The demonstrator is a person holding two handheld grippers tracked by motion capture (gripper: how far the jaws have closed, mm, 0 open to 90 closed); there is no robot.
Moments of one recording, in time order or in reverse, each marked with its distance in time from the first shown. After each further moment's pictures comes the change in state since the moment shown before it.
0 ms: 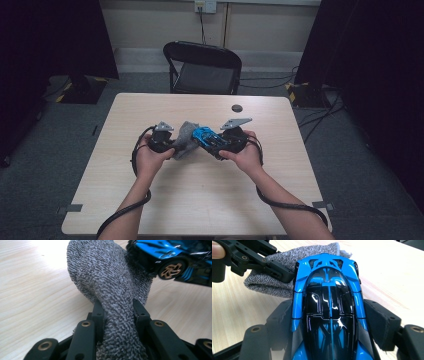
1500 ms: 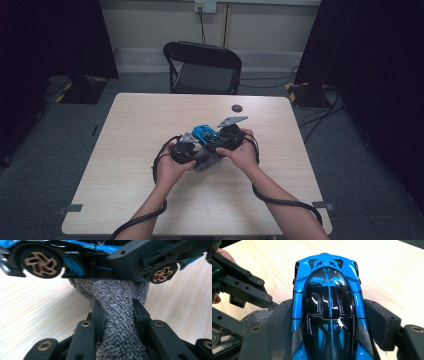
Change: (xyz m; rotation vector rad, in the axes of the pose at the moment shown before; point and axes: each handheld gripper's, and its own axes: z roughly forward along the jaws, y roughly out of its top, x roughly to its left) left arm -0.058 -0.004 0.037 0.040 -0.140 0.099; right arm -0.005 0.005 0.013 0.026 -0.046 0.018
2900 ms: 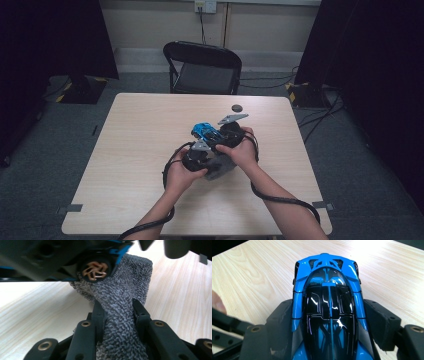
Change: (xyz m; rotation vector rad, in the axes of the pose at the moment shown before) left arm -0.036 0.003 0.017 -0.001 -0.092 0.060; right arm -0.005 0.004 0.002 -0.009 -0.008 0.034
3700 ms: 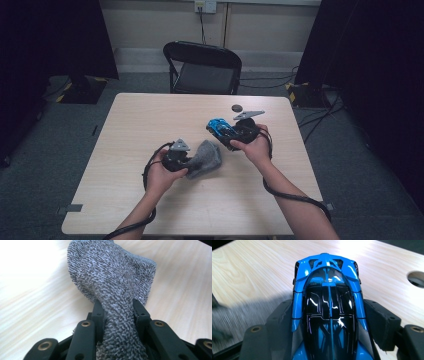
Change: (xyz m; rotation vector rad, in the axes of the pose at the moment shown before) left arm 0.037 -0.031 -0.049 0.000 0.107 -0.040; right arm -0.039 -0.013 -0.025 -0.002 -0.066 0.049
